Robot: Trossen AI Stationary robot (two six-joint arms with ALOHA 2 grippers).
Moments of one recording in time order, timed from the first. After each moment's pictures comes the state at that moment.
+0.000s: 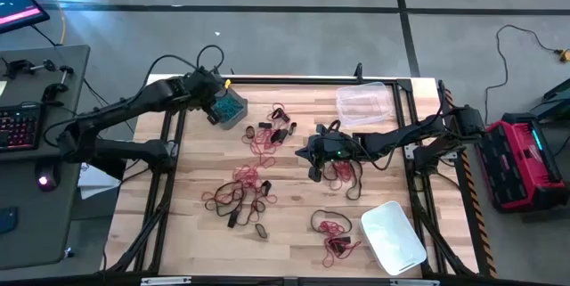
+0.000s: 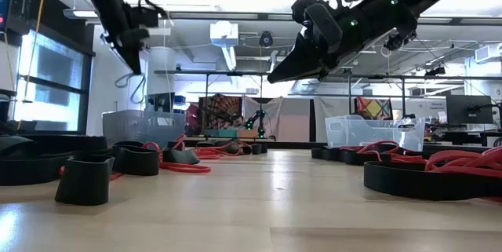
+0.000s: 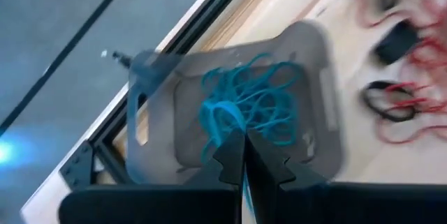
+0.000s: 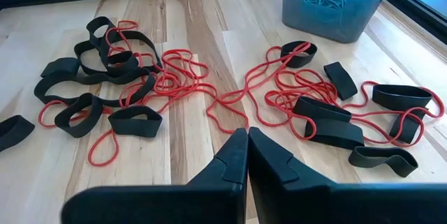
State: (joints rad) left arm 0.60 1.10 0.93 -0.87 -0.35 0.02; right arm 0.04 1.56 0.75 0.31 0.16 0.13
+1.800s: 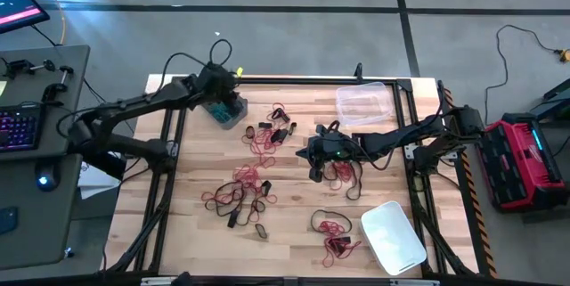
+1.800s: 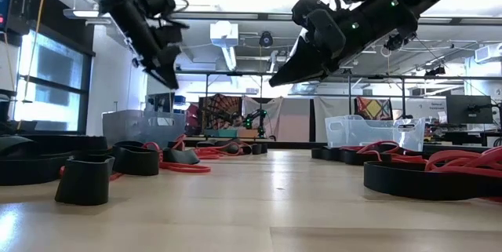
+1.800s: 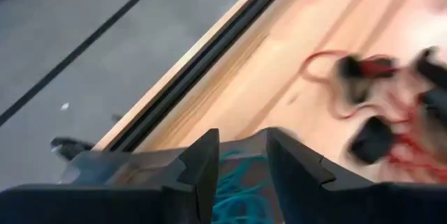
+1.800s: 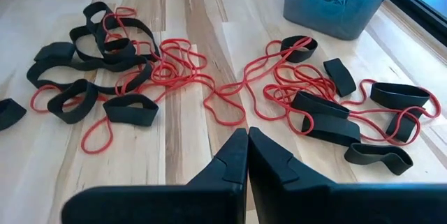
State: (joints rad) left arm 0.64 1.24 0.83 -0.38 -0.19 0.08; right arm 0.04 1.57 0.75 0.29 0.16 0.09
